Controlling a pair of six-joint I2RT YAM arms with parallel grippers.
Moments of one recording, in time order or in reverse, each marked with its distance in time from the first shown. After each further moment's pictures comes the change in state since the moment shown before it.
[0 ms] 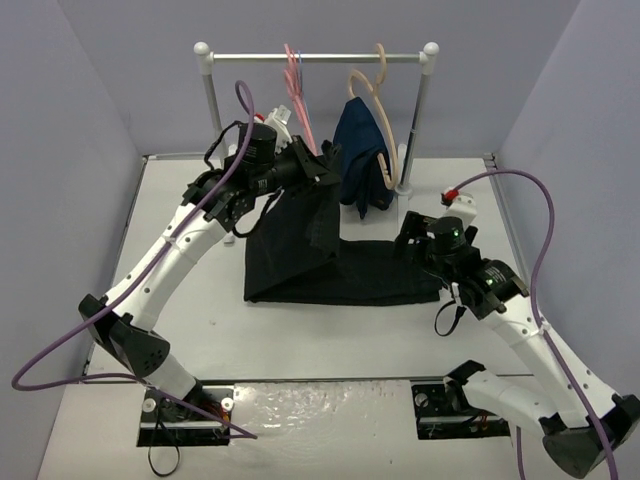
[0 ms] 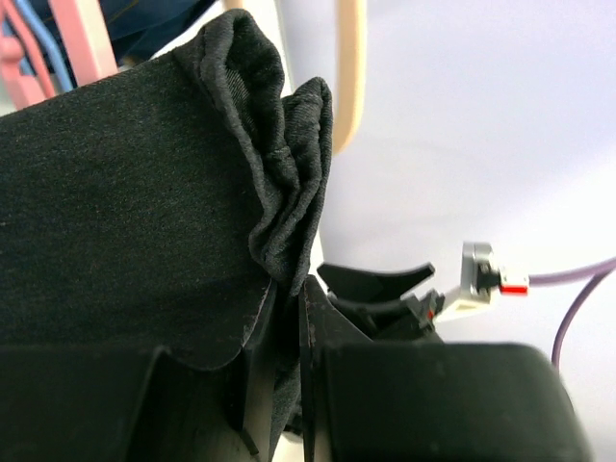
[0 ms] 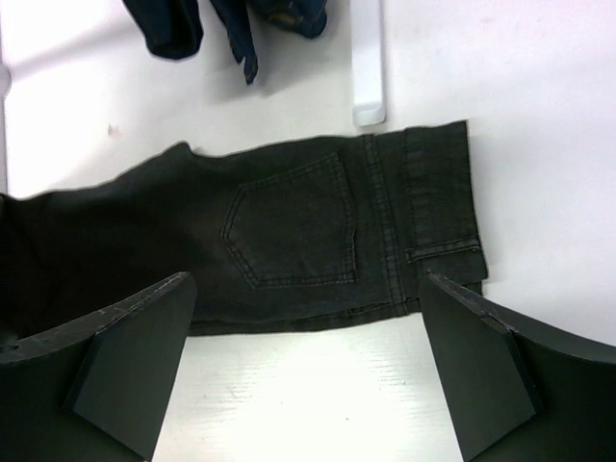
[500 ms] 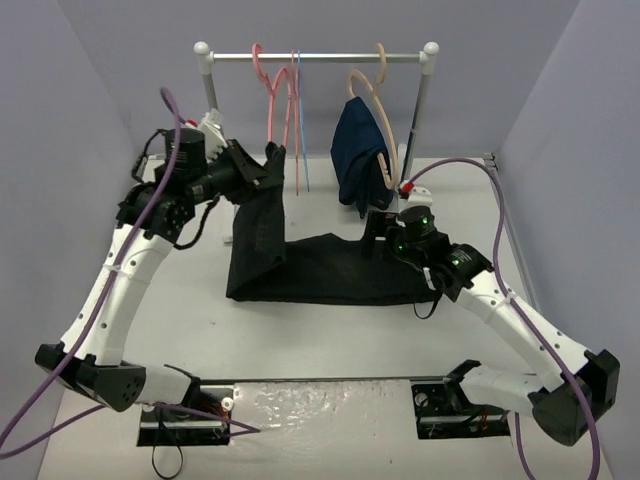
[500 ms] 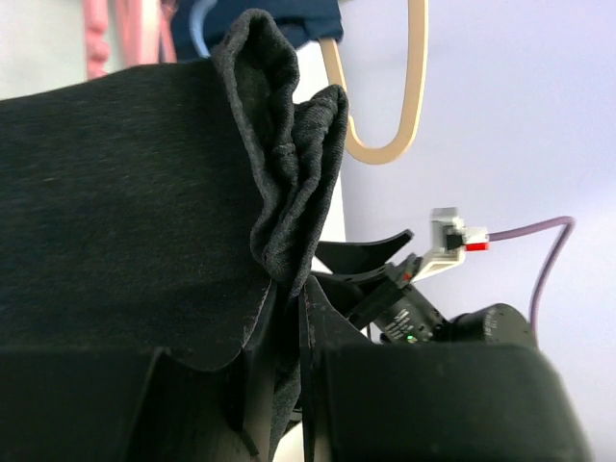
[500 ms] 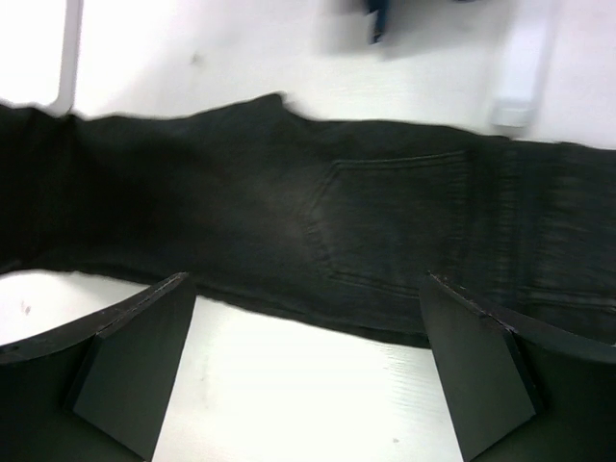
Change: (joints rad) left arm 0.256 -0.234 -0.139 -0.146 0.115 0.067; right arm 0.064 0.201 0.009 0.171 -0.209 -0.075
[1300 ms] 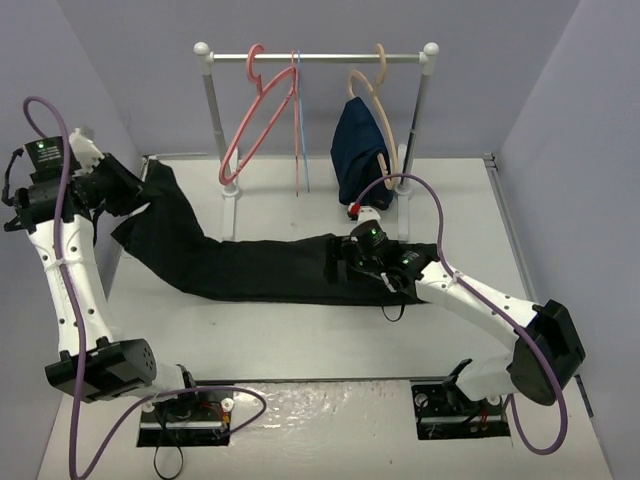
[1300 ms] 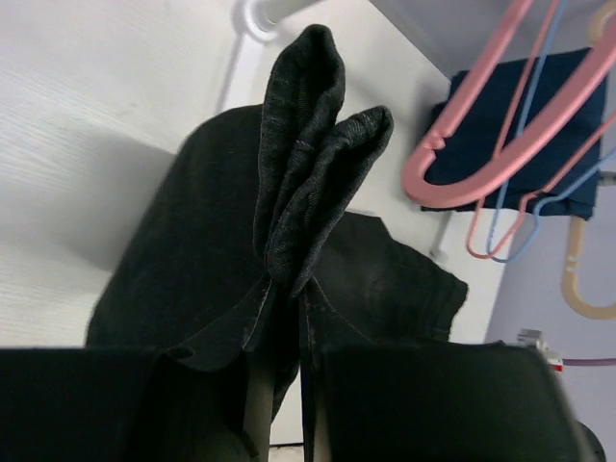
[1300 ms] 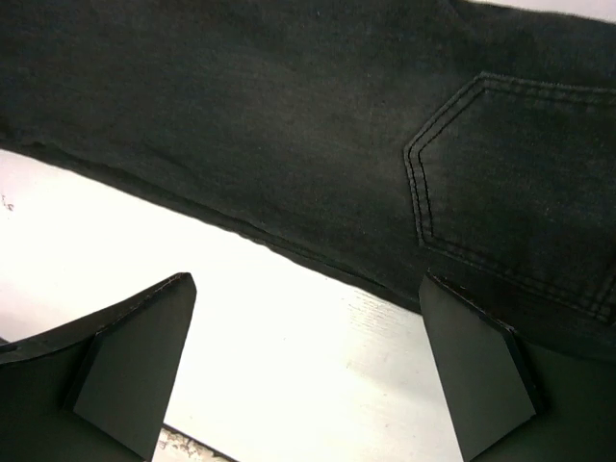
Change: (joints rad) left arm 0.733 0.050 0.133 -0.423 0.154 0.424; right arm 0.151 0.232 -0.036 0.107 -0.095 0.026
